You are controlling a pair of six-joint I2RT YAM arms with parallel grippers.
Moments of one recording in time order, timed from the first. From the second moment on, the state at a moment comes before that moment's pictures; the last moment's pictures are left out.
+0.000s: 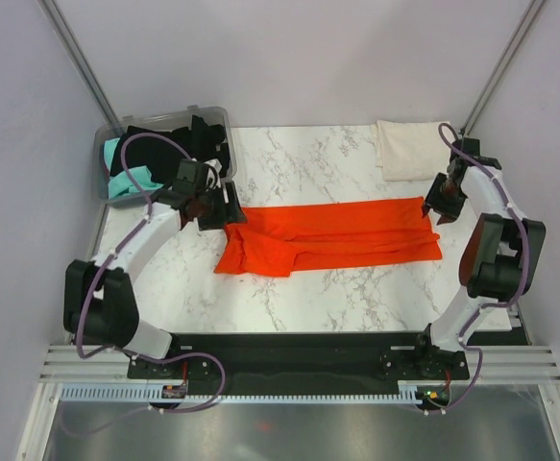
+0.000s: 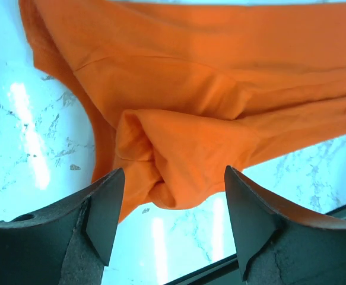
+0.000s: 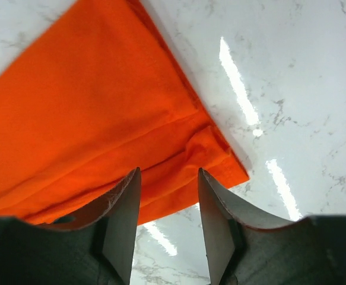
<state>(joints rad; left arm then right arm) -0.27 1.50 1.11 -0.55 0.20 -0.43 -0.21 1.81 1.43 -0.87 0.03 0.33</state>
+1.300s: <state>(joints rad) -0.23 1.50 0.84 -0.56 0.14 -0.34 0.41 1.71 1.10 -0.65 0.02 0.63</state>
